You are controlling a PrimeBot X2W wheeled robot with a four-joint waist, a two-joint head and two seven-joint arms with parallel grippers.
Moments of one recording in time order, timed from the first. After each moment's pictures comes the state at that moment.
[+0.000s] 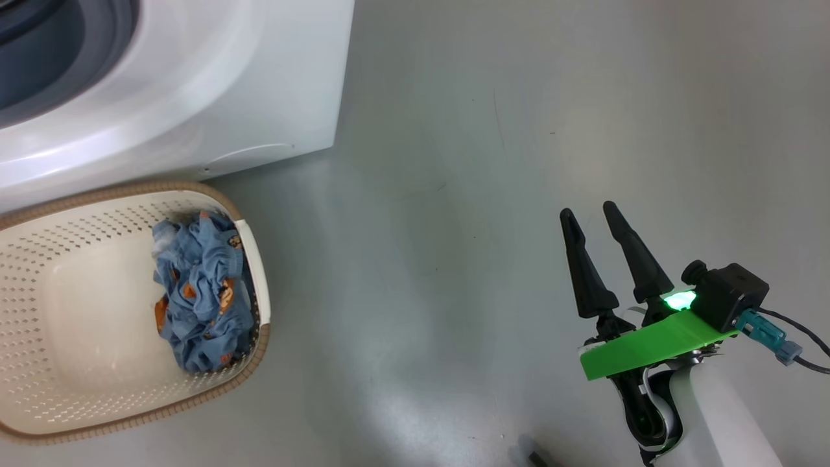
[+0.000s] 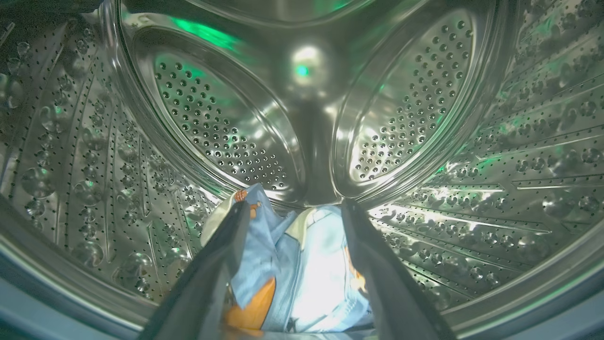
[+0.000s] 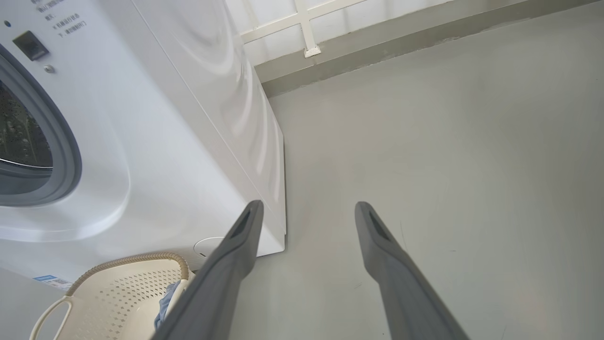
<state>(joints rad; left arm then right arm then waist) -1.18 0.38 0.05 0.88 -0.29 -0.12 -0.26 -0.31 -0.06 0.14 0.19 0.44 0.13 -0.26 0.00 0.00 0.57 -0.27</state>
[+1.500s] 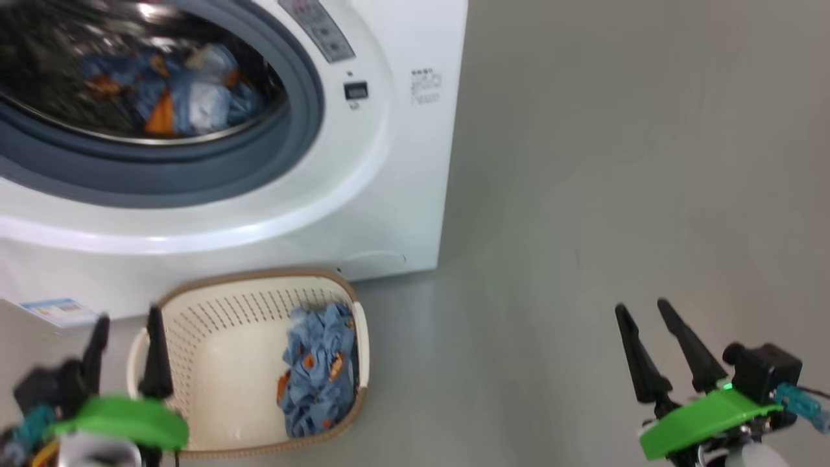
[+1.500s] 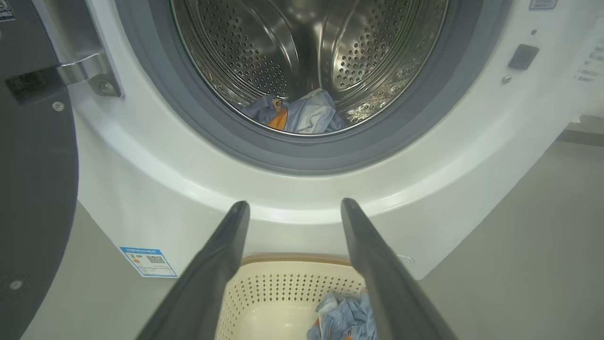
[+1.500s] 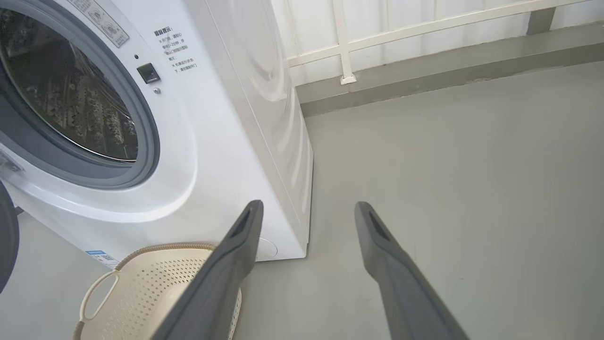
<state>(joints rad) -0.26 0.12 0.08 0.42 -0.28 -0.13 -0.26 -0.13 -0.19 0.11 0.25 0.45 0.13 -0.26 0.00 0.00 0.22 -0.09</state>
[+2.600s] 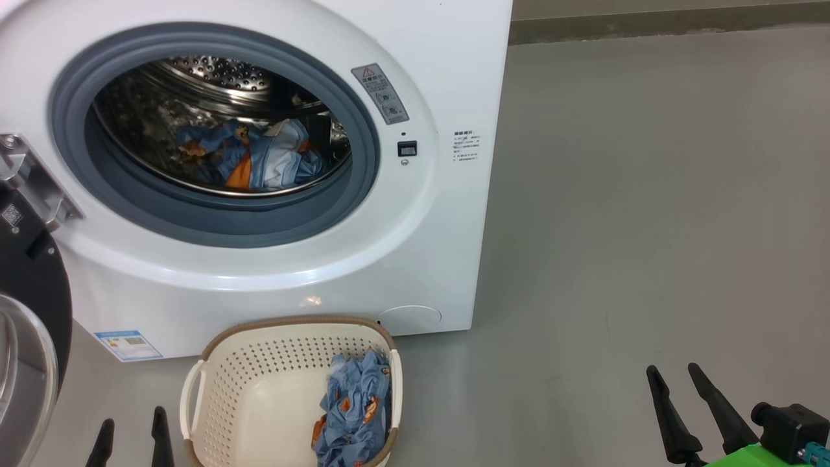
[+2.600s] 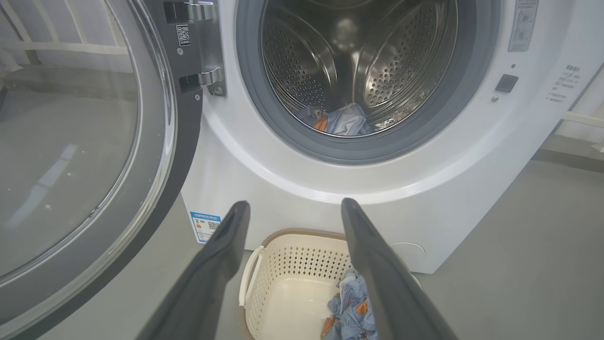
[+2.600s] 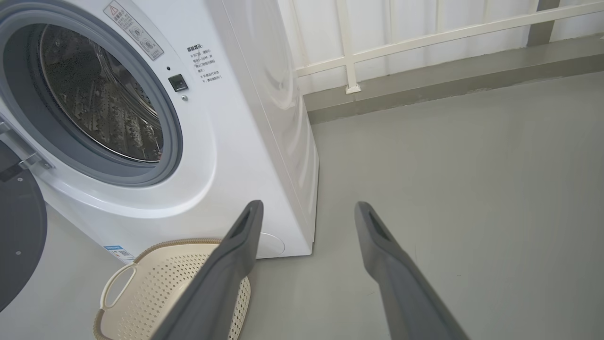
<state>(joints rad) 0.11 0.06 0.13 0.20 -0.27 -0.13 -0.26 0.04 -0.22 0.06 0.25 0.48 0.13 -0.26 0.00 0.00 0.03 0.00</state>
